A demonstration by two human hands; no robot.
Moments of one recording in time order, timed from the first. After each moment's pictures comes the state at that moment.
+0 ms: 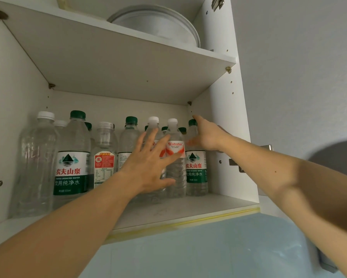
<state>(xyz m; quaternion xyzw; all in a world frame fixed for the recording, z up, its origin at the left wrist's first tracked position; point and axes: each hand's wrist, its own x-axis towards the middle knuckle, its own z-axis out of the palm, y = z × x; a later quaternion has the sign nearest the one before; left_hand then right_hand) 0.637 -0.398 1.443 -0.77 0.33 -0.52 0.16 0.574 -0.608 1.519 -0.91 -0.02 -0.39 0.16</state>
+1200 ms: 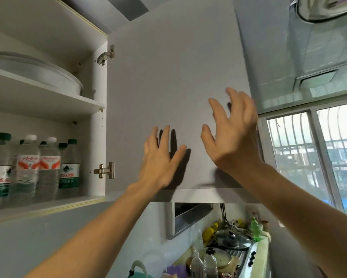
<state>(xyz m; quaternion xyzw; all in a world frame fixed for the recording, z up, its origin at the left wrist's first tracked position) 0.250 -0.573 1.429 -0.58 0.57 -0.32 -0.49 0.062 -0.623 1.451 -0.64 0.19 -0.70 -0.26</state>
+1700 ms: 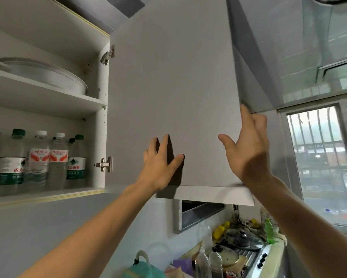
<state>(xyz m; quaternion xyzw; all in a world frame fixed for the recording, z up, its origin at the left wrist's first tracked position) 0.213 -0.588 1.411 -0.67 0.53 -0.23 -0.46 0.016 -0.674 1.427 -0.67 0.18 -0.72 0.05</state>
